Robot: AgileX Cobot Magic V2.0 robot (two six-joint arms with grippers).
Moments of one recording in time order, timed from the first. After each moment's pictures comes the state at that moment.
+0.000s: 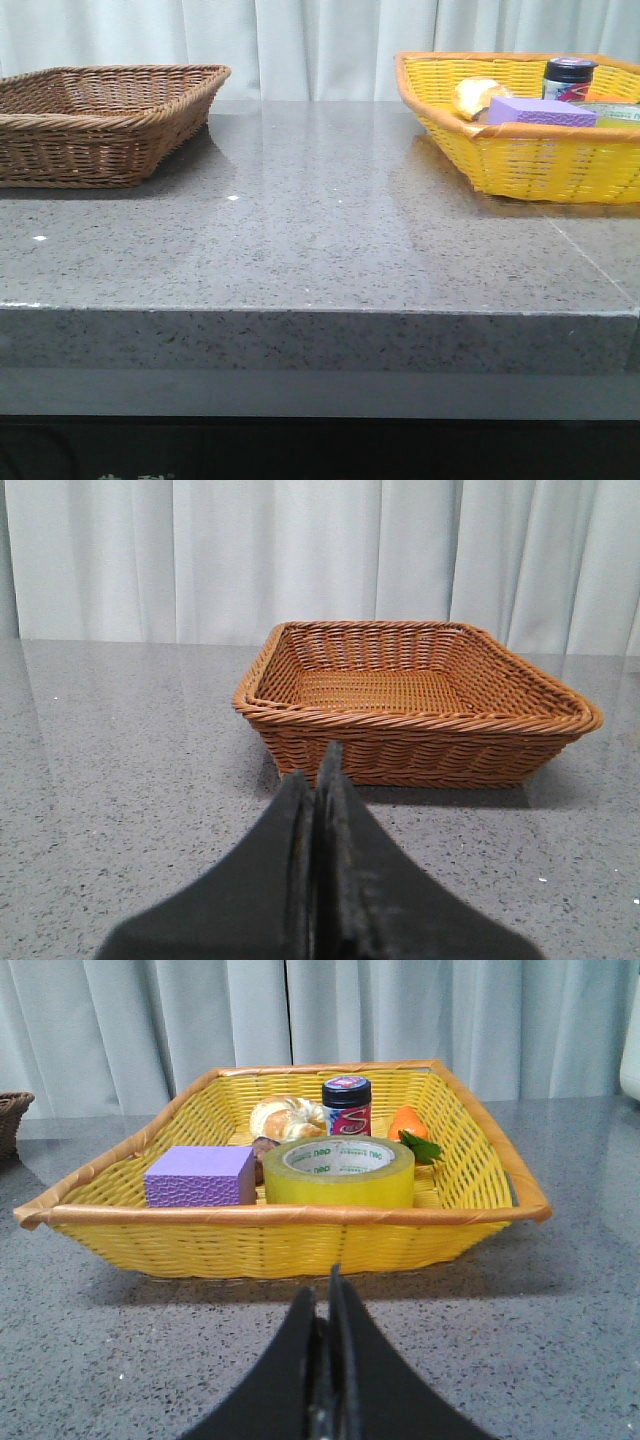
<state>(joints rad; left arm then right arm) -0.04 0.00 0.00 -0.06 0.02 0.08 0.02 -0.01 0.03 0.07 0.01 0.04</state>
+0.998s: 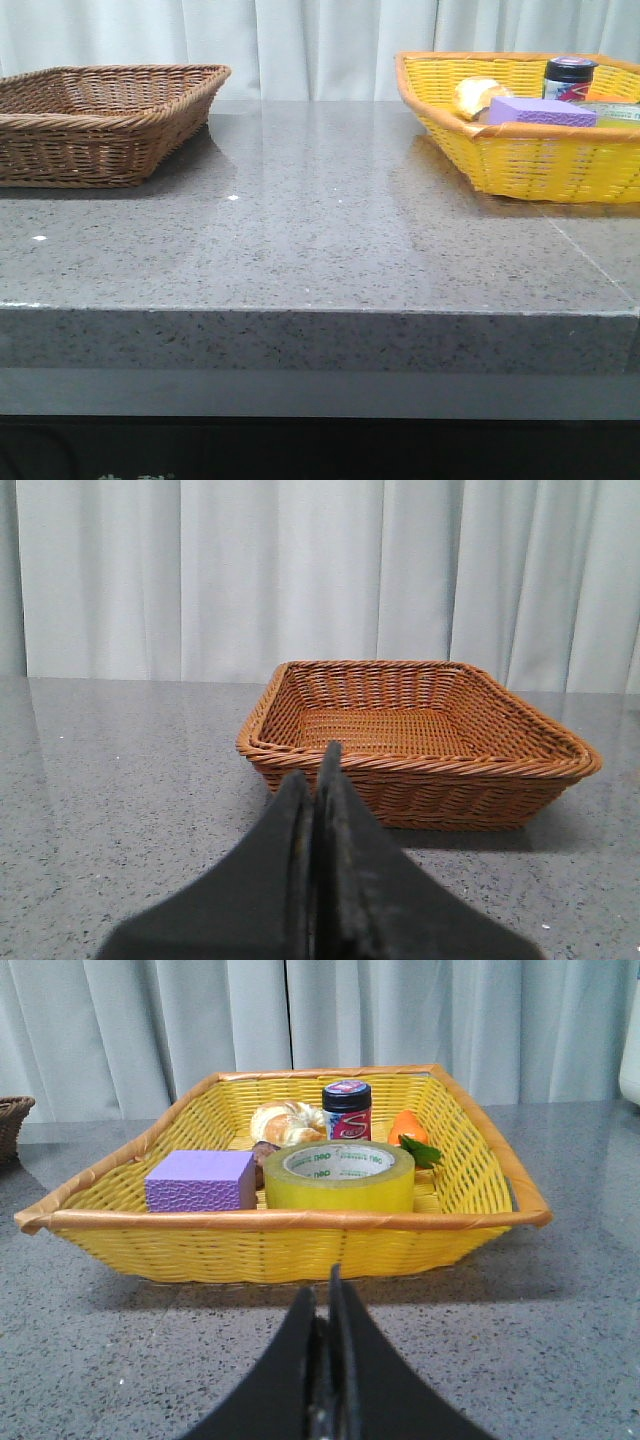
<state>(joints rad) -0.04 0.00 0.00 -0.06 -0.05 0.08 0.02 -0.01 0.03 0.07 0.01 0.04</state>
